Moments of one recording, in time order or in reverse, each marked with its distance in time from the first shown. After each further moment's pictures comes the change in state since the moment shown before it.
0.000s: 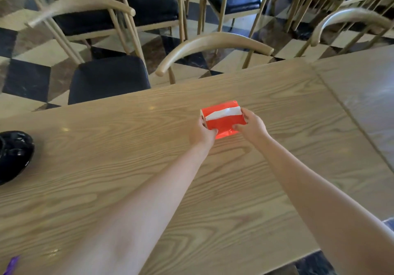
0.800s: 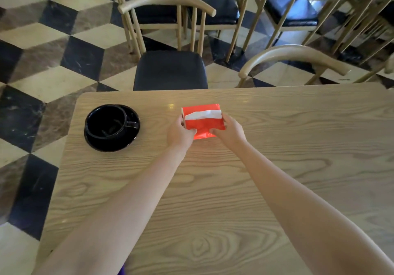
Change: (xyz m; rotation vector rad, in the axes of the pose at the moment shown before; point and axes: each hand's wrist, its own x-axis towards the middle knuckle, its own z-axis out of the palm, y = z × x) left_hand 0.003 -0.089 -0.307 -0.011 0.224 -0.008; right_hand -0.068 -0.173 0.255 -0.076 -0.155 -0.183
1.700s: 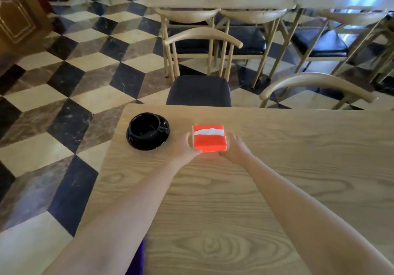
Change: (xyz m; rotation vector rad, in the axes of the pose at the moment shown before) left_hand -0.048 -0.003 -0.068 0.308 -0.134 -0.060; right_hand -0.032 -0.027 0.008 -0.337 -0.251 -0.083
